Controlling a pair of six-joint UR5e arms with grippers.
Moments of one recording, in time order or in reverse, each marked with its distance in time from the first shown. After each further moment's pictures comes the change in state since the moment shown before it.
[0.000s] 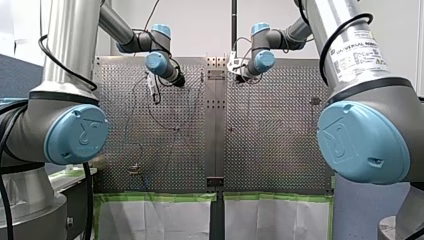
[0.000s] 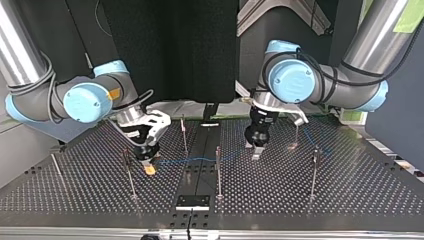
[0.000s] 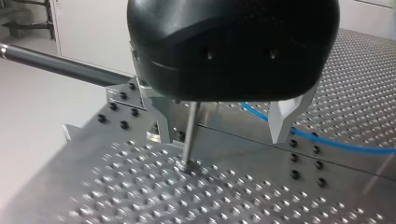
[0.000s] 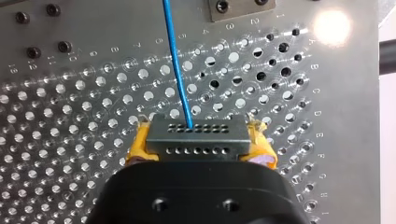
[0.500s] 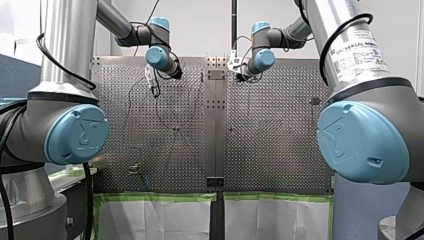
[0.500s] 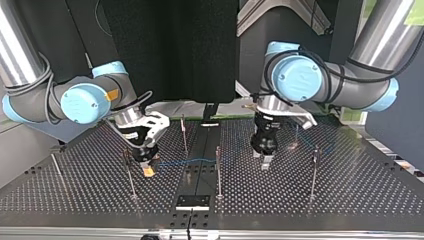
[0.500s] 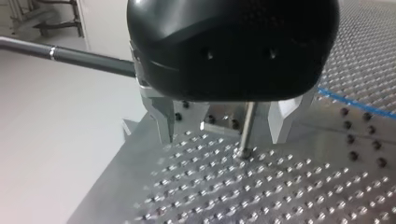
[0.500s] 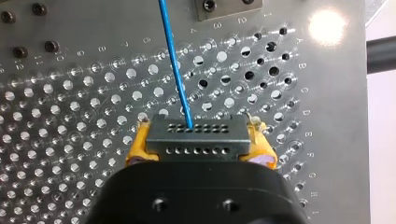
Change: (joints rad) left arm 0.000 0.023 0.028 0.034 -0.083 -0.008; right arm -0.003 -0.001 -0.012 0.003 0.001 0.001
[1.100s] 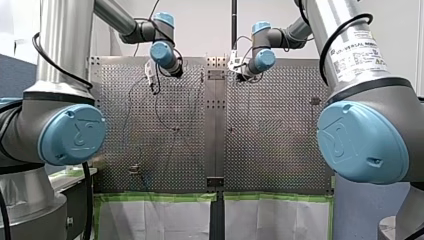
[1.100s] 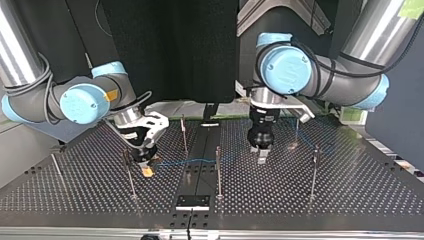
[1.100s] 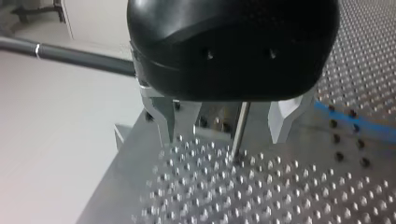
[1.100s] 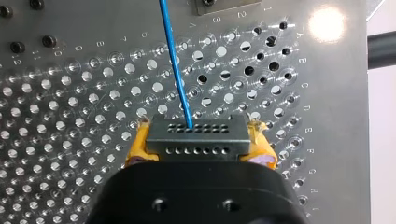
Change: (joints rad) left arm -0.063 0.012 0.010 -0.053 -0.110 0.048; right arm -0.002 0.000 0.000 0.001 0.003 -0.001
